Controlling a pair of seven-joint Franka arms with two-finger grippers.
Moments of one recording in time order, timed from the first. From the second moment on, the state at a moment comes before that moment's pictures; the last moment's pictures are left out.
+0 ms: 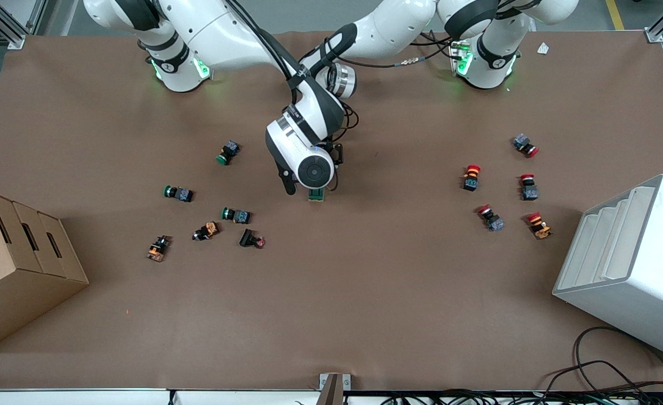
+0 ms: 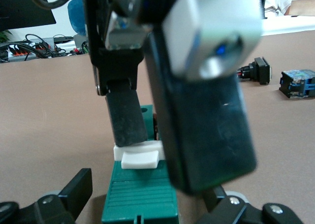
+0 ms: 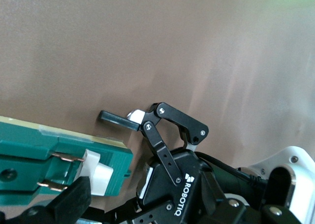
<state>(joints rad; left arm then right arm) -0.90 0.93 -0.41 -1.82 1.98 1.82 -2.51 0.78 0.74 -0.01 -1.50 0.33 1.77 1.86</state>
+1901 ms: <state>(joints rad) -0.41 0.68 -0.89 -1.61 1.26 1.81 -1.81 0.05 0.32 -0.06 -1.46 0.03 1.61 0.07</state>
